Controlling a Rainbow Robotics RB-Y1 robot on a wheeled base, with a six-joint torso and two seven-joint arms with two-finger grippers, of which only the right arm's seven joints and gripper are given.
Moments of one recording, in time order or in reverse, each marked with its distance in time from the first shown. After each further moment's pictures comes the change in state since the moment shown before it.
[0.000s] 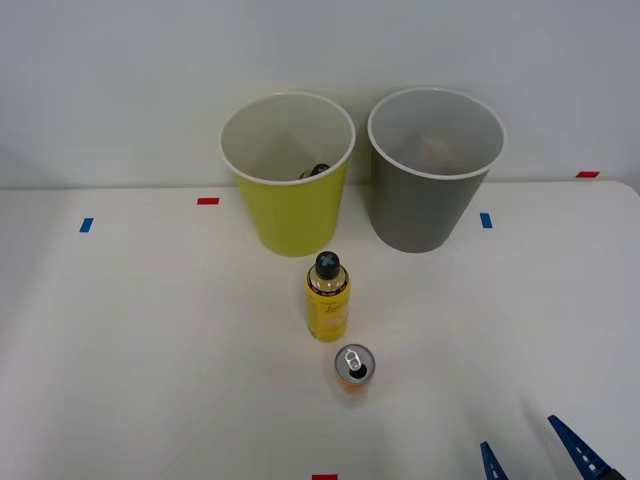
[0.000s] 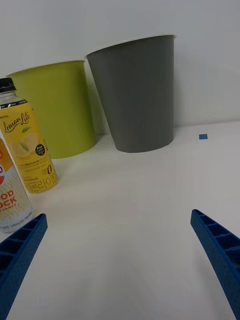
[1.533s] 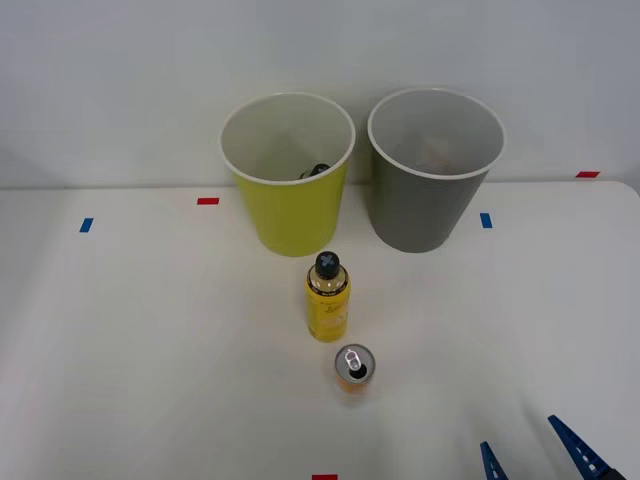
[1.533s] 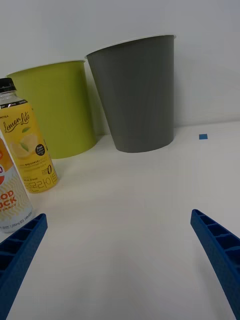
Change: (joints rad) arm 0.000 0.000 0.000 0.000 0.000 0.000 0.000
